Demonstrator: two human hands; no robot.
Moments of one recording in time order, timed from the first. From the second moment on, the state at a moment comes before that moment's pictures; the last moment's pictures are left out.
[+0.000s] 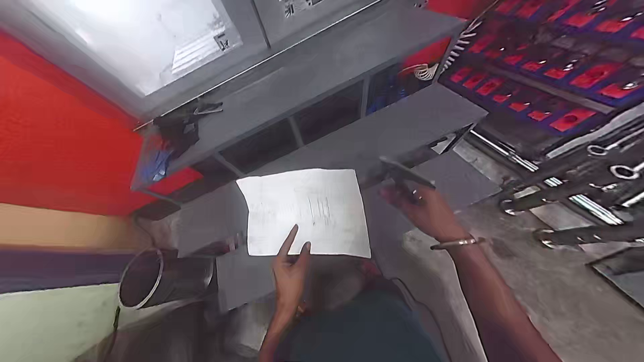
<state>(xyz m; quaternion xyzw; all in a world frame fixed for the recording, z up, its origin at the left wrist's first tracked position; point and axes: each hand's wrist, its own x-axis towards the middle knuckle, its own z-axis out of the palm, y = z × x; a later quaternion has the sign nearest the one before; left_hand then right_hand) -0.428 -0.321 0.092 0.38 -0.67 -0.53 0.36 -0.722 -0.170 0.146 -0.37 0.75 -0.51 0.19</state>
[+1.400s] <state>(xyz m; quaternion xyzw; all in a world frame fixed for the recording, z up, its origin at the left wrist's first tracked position) -1.074 -0.755 0.110 0.35 -0.68 -0.63 0.14 -1.174 -0.532 0.236 -0.40 0.87 -0.17 0.24</state>
